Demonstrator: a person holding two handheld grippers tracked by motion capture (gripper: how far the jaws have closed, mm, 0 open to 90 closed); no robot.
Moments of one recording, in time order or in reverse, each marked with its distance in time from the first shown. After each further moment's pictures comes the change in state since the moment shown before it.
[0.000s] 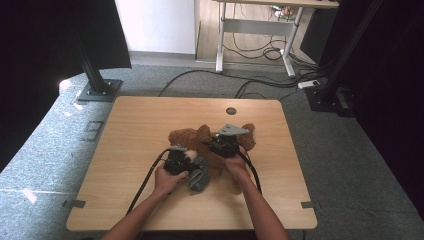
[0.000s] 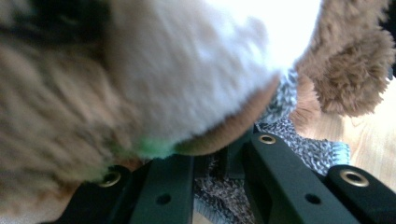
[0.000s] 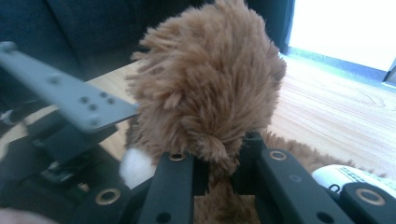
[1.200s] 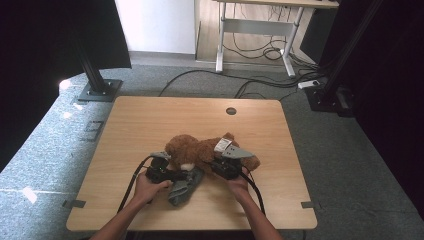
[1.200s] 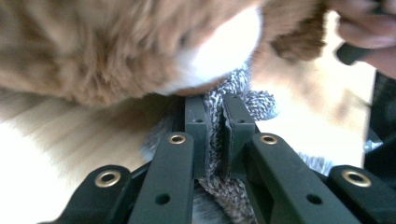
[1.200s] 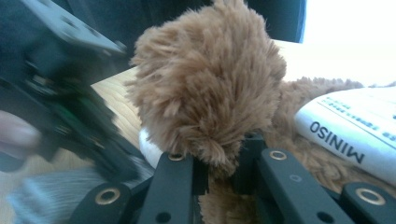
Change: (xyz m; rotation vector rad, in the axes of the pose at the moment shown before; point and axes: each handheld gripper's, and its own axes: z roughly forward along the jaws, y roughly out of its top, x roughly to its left) left arm -0.005 -0.027 -0.071 0.049 -0.081 0.052; right arm 0.028 -0.053 -0.023 -0.059 0.048 0.053
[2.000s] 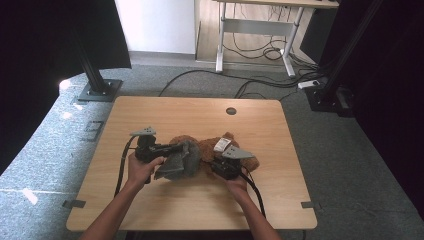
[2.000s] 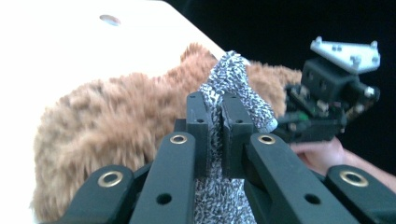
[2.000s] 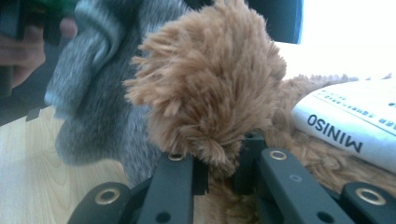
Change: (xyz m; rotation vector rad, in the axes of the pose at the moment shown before) left arm -0.010 0.063 -0.052 -0.315 -0.011 0.025; right arm -0.001 -0.004 0.003 -0.019 -0.007 0.018
